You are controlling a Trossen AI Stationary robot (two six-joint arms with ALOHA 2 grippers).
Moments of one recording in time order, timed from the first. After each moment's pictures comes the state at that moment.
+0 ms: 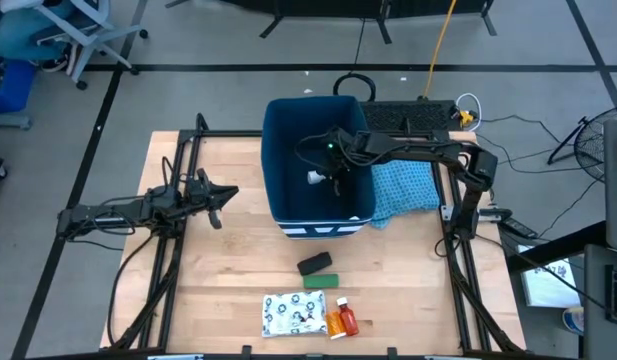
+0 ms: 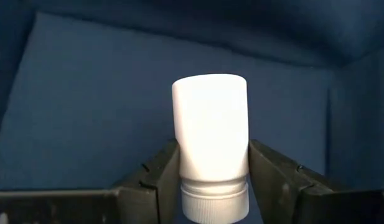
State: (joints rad) left arm 0.09 0.08 0.01 0.07 -0.26 -0.07; right arm -0.38 1.83 1.28 -0.49 -0.18 -0.58
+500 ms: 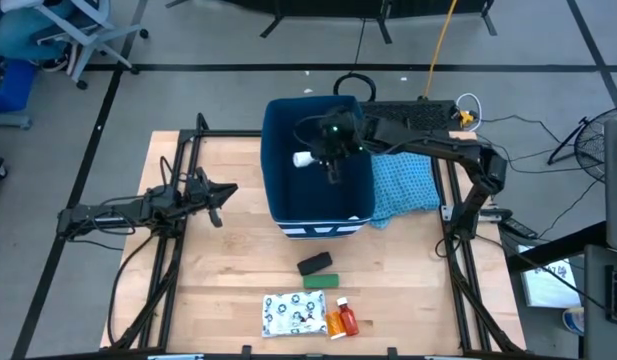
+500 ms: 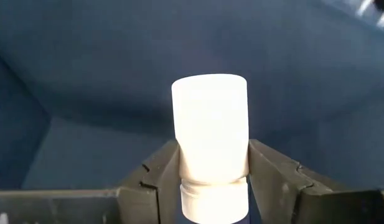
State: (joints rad) left arm 0.09 0.08 0.01 0.09 -0.30 -0.05; right arm -0.34 1.75 1.59 -0.56 -0.17 -0.56
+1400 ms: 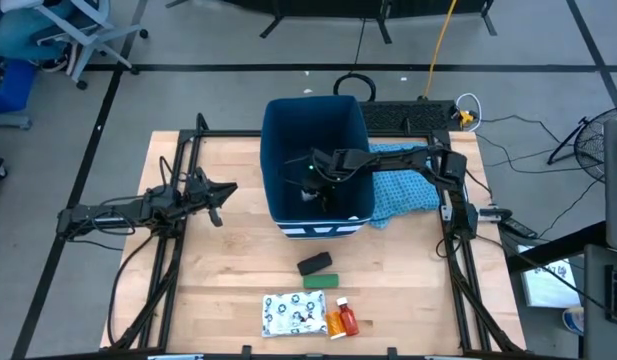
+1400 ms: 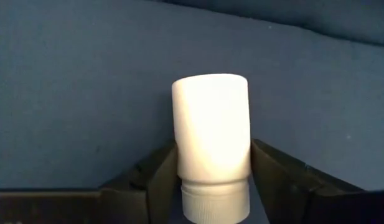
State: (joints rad) left arm 0.09 0.08 0.01 0.09 -0.31 -0.07; right arm -0.30 2.05 1.41 -0.54 -0.10 -0.52
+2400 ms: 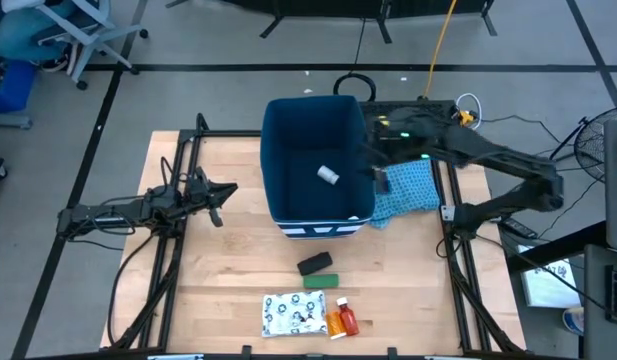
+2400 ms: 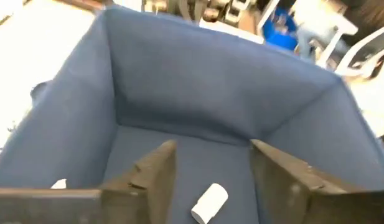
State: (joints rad) left arm 0.09 0.08 0.01 0.08 -0.32 -0.03; right arm -0.29 1.23 1.38 -0.71 -0.17 -0.46
